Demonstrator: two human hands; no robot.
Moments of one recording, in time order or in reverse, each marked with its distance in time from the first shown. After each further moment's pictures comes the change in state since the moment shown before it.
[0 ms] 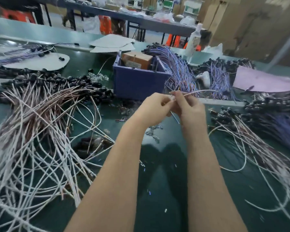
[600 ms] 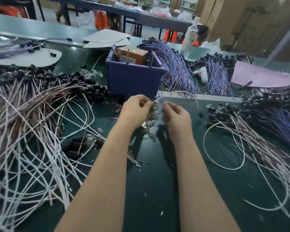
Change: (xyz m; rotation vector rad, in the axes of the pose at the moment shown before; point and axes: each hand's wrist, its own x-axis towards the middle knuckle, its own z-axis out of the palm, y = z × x) left_hand 0.008 -0.047 0.003 -0.031 0.242 -0.147; right_hand 0.006 0.044 0.001 0.034 0.061 0.209
